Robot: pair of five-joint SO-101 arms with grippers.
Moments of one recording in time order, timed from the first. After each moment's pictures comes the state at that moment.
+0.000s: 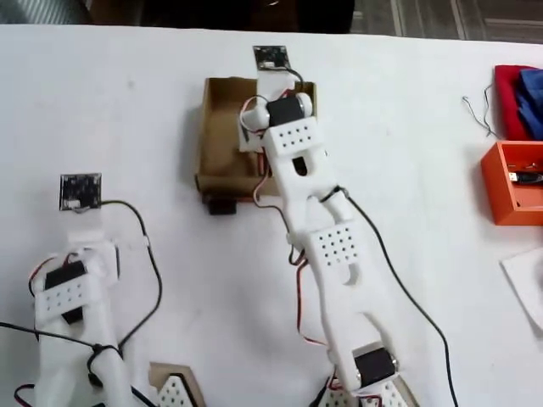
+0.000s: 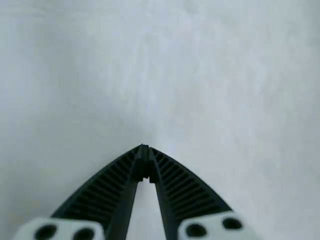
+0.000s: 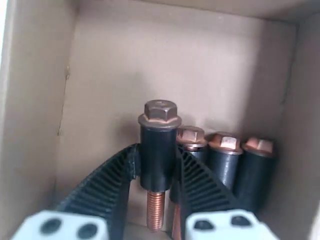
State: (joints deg) left arm -32.4 -41.0 74.8 36.7 -16.2; right arm -24.0 68.4 -82.8 89.1 -11.9
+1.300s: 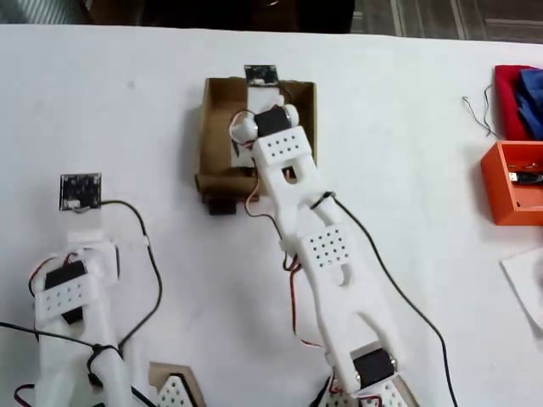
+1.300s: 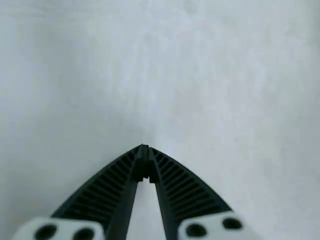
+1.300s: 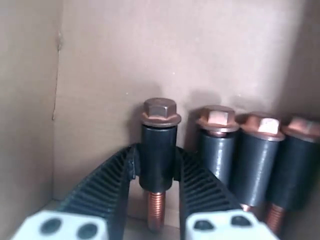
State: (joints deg) left arm -32.4 -41.0 74.8 36.7 -16.2; right arm -26.0 74.7 -85.0 90.6 -15.2
